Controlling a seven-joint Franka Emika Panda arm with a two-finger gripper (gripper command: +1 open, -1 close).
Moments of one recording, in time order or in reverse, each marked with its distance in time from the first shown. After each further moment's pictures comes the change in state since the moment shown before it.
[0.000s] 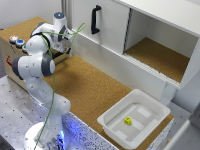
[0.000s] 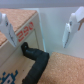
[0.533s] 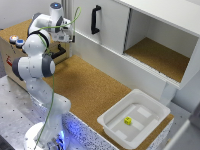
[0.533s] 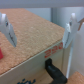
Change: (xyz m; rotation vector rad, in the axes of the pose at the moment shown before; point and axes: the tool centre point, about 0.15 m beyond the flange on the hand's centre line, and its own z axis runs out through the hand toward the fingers) arm 0.029 -0.043 -0.044 0.070 -0.022 -0.438
